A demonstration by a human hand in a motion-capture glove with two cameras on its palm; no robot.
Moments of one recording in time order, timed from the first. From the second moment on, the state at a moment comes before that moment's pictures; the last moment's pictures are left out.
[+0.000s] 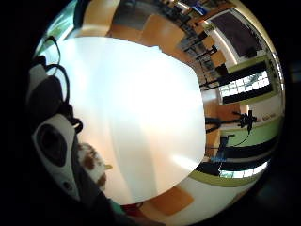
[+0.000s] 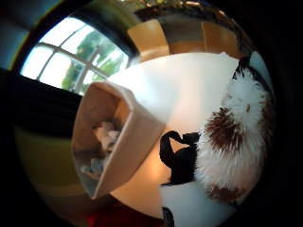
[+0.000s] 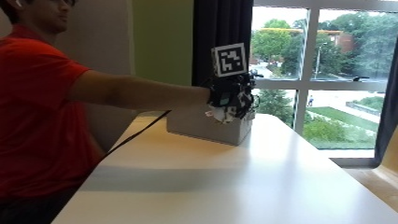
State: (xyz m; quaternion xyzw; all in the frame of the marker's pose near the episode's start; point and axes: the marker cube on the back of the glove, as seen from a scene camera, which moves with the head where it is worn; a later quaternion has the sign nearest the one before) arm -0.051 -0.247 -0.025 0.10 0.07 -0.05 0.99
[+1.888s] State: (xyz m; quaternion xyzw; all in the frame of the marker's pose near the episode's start) arm -0.236 -0.171 -0.054 -0.05 0.05 -0.27 0.96
